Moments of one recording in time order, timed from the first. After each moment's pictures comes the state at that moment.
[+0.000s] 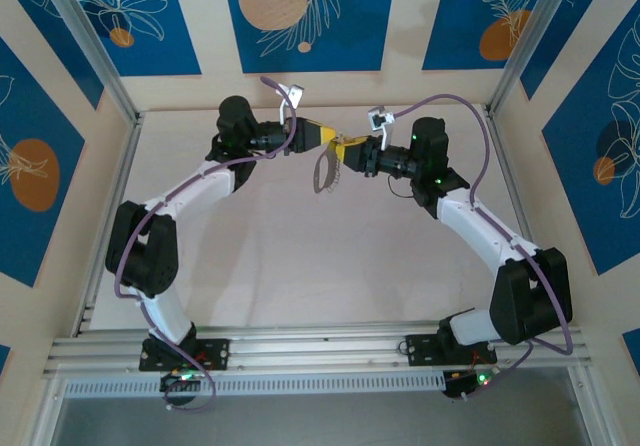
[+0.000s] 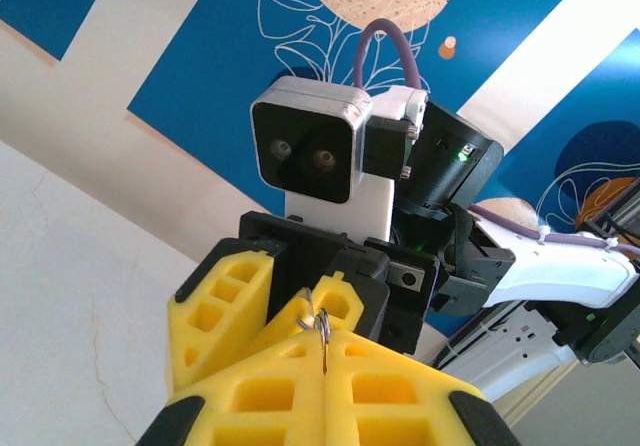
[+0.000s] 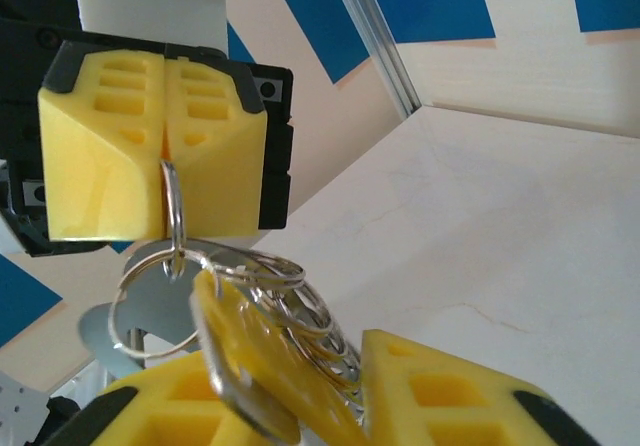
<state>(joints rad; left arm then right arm) -0.44 1.76 1.36 0.60 1.15 -0.86 0.32 1.39 1.03 0.18 -0.81 0.37</state>
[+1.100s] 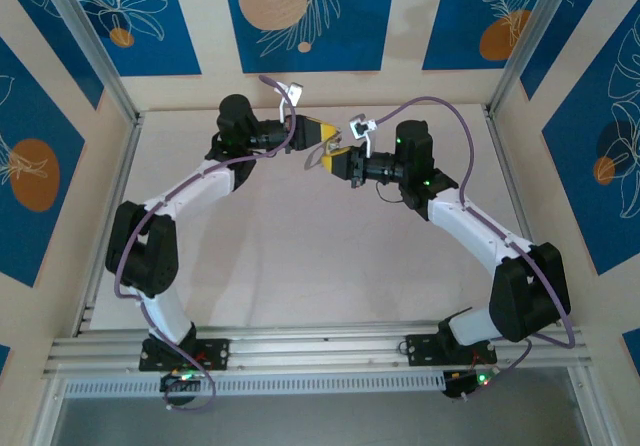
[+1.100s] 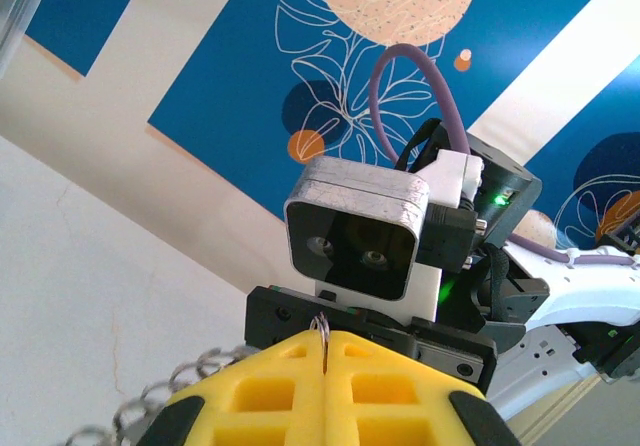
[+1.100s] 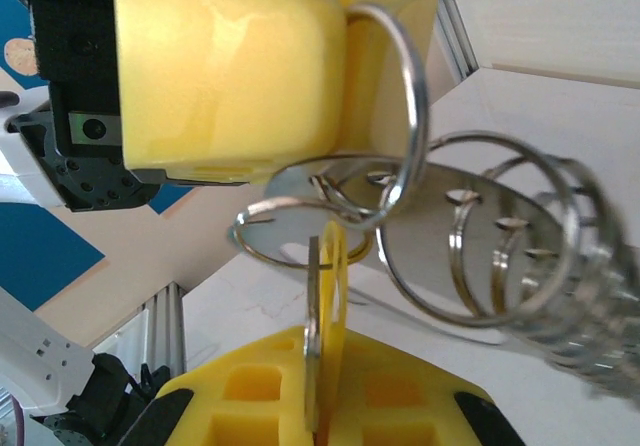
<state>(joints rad) -0.44 1.76 1.37 0.58 1.11 -0.84 0.41 1.42 1.05 0.14 -0.84 0.35</state>
